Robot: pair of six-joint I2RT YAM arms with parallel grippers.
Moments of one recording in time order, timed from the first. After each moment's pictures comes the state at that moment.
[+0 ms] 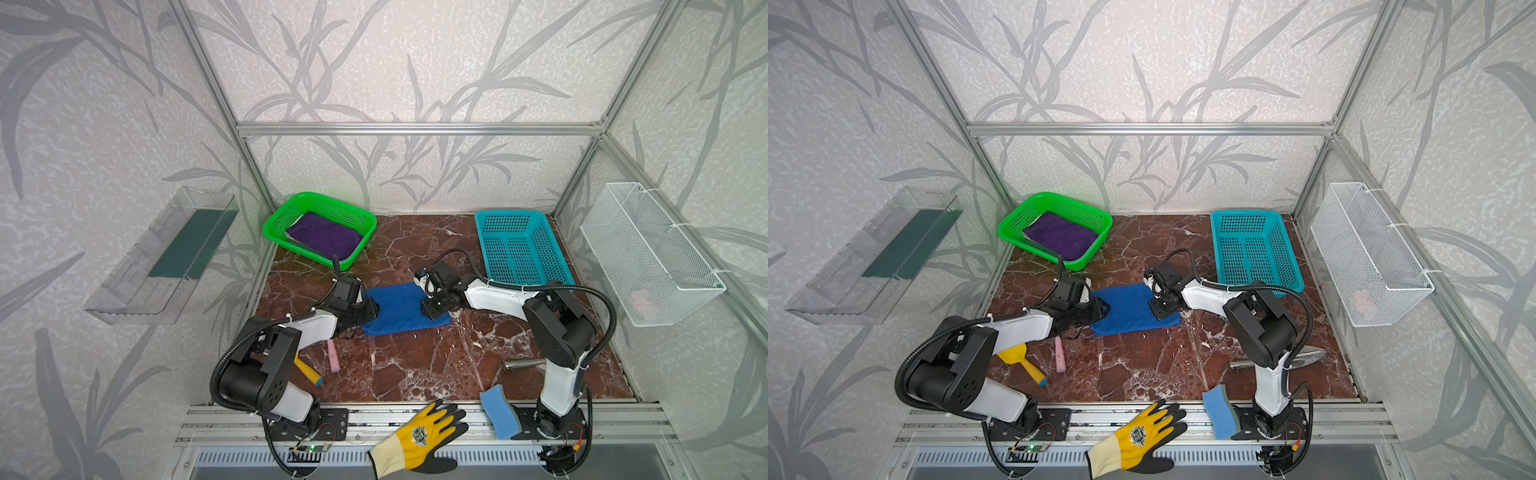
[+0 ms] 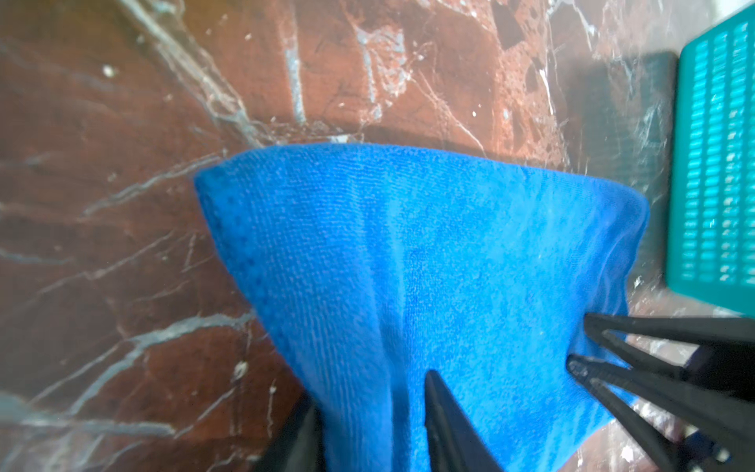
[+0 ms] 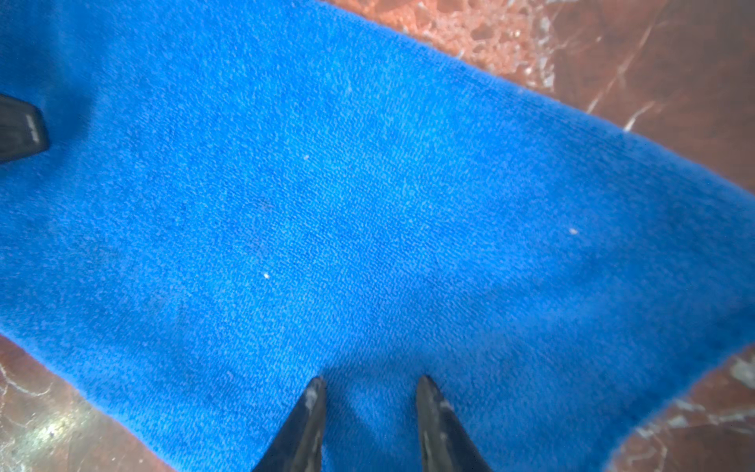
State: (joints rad) left arm -0.33 1.52 0.57 0.05 0.23 -0.69; right arm 0.68 1.91 1.16 -0.37 -0.12 0.13
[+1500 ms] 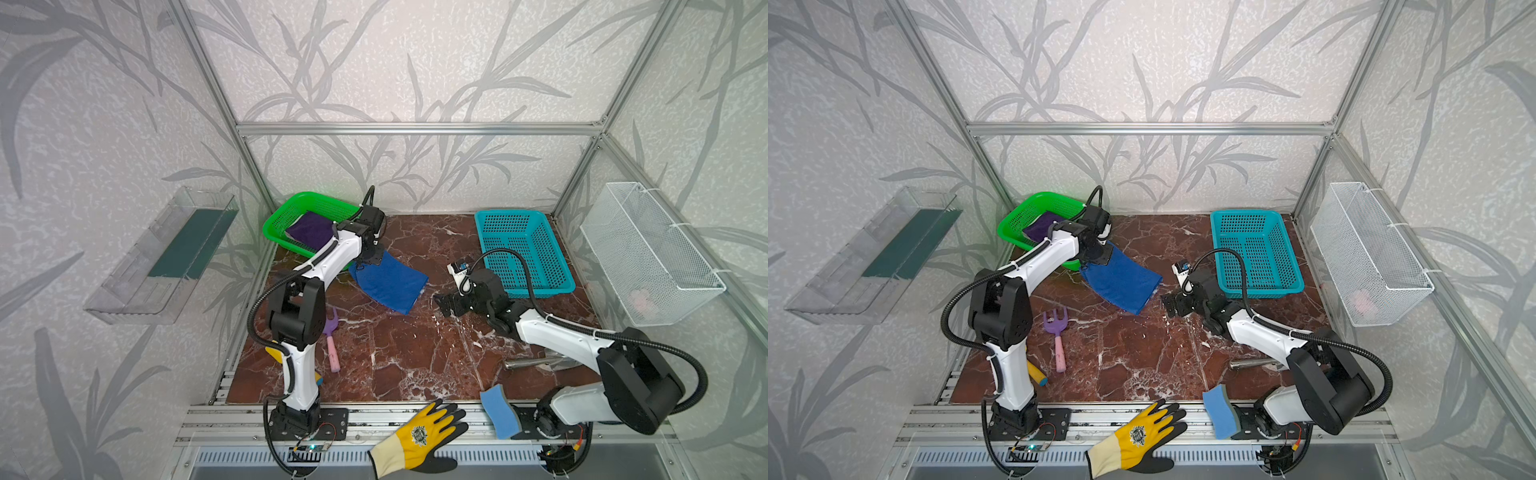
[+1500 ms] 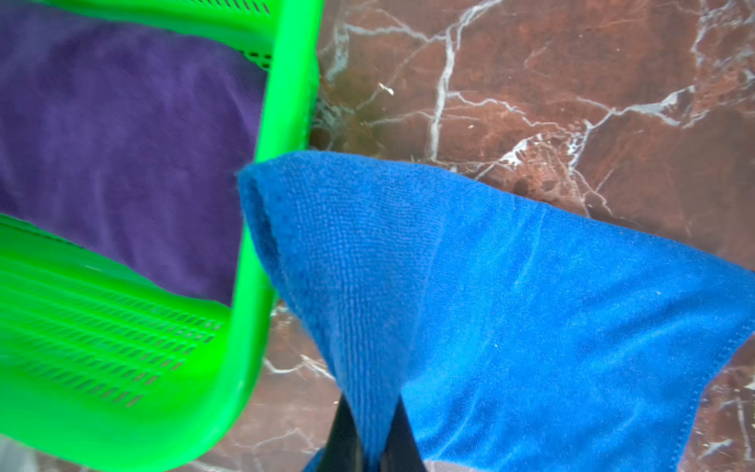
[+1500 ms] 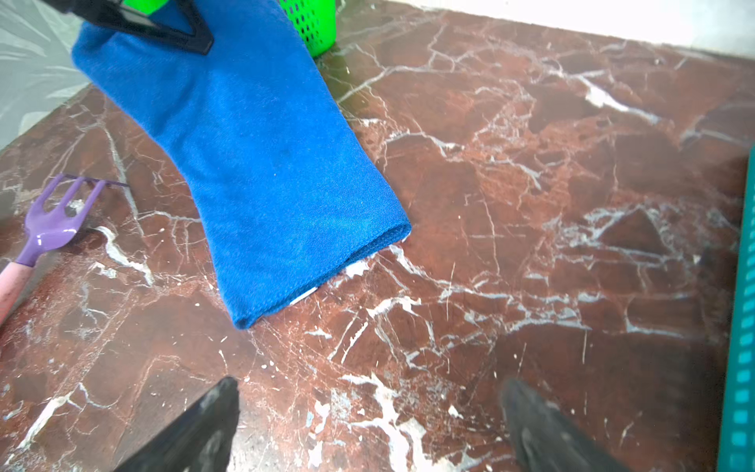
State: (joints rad) left arm -0.33 1.98 1.71 -0.86 -0.19 -0.03; right arm 0.59 1.41 0.69 0.13 -0.08 0.12
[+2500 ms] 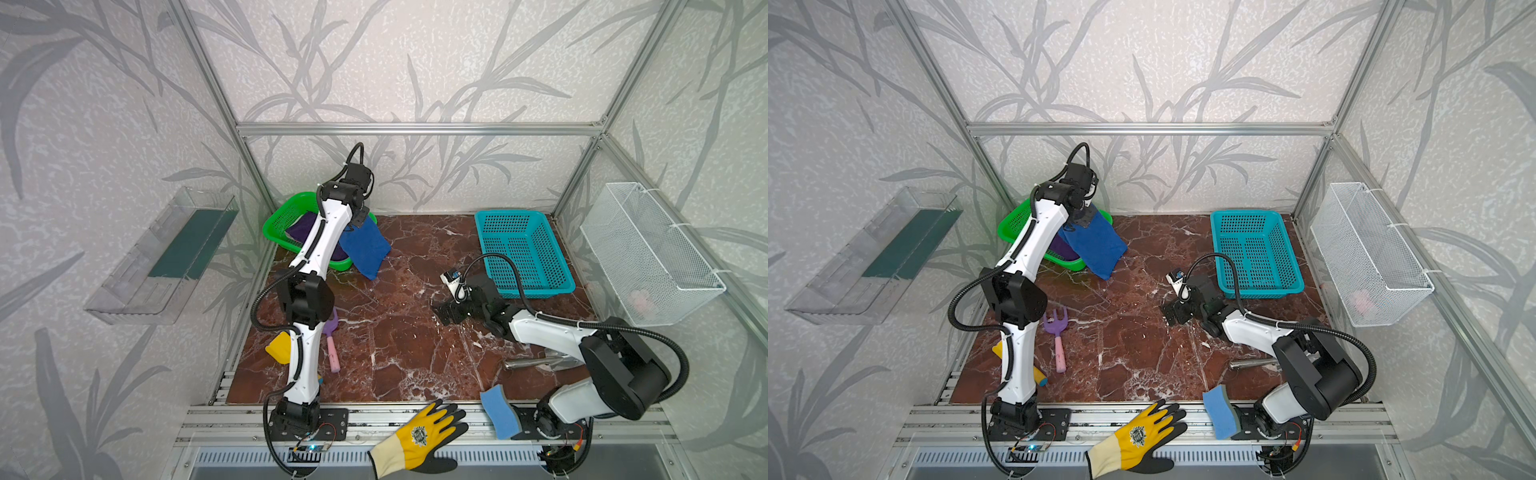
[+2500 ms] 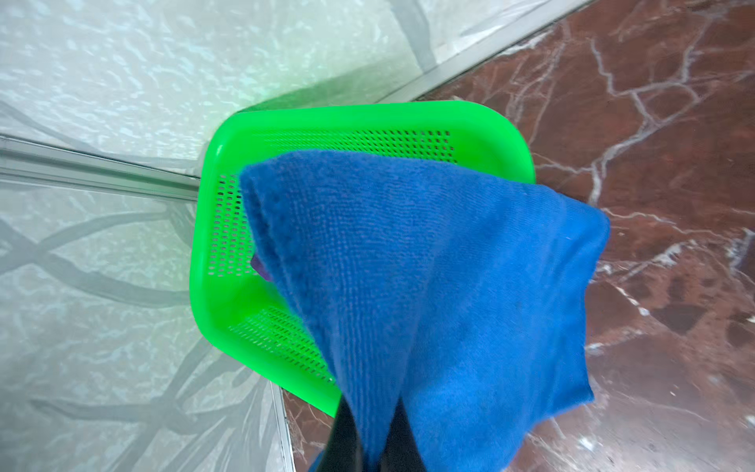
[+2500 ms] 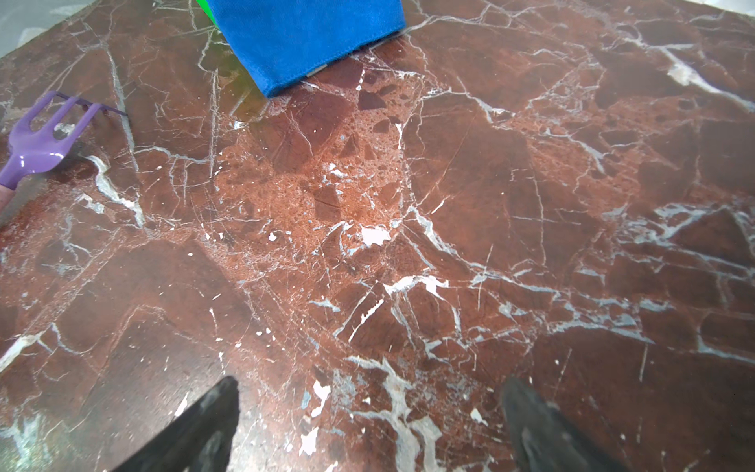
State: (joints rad) left arm -0.21 2.23 2.43 -1.19 -0.41 0.25; right arm 0.59 1.50 0.66 0.17 -0.14 0.01
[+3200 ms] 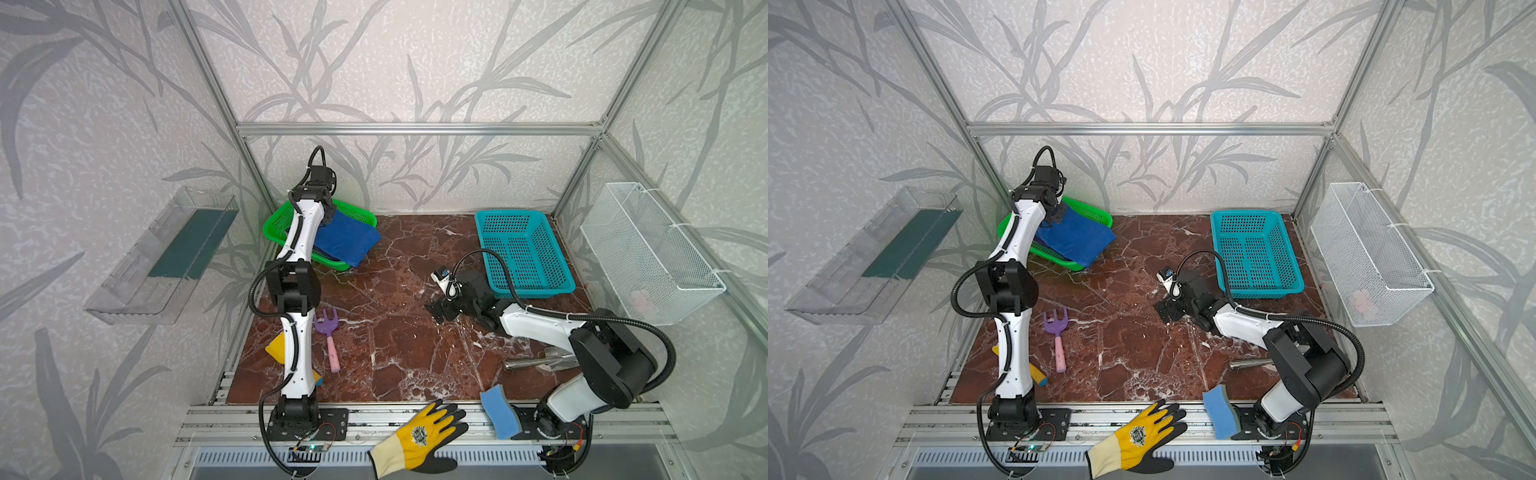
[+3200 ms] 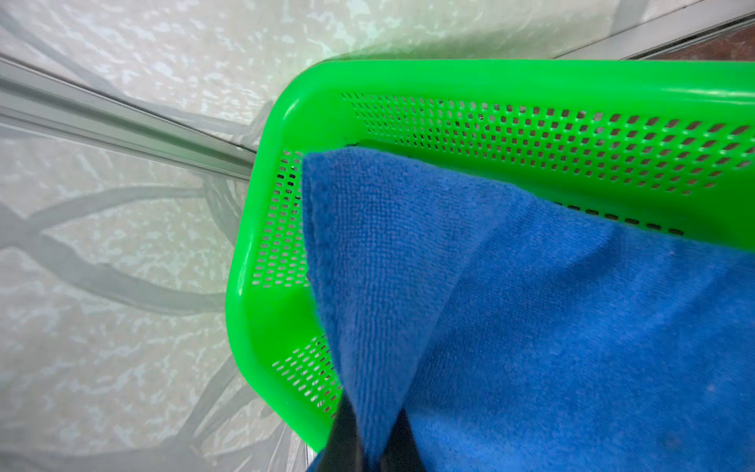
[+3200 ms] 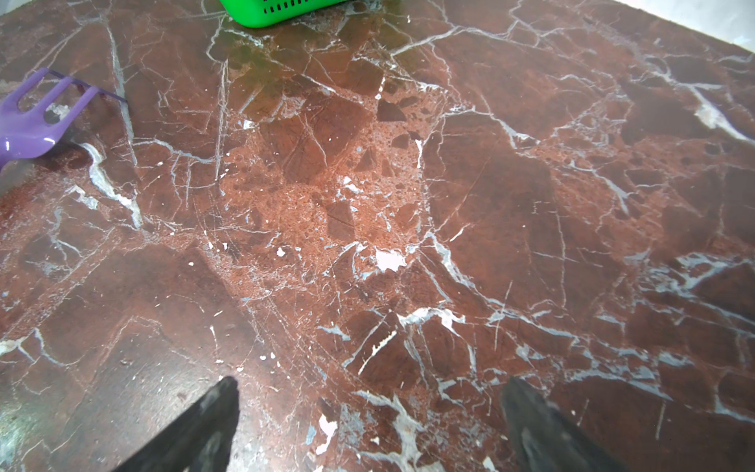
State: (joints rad) left arm -0.01 2.41 2.49 -1.00 -0.39 0.35; right arm 0.64 1.57 0.76 0.13 -0.11 -0.04
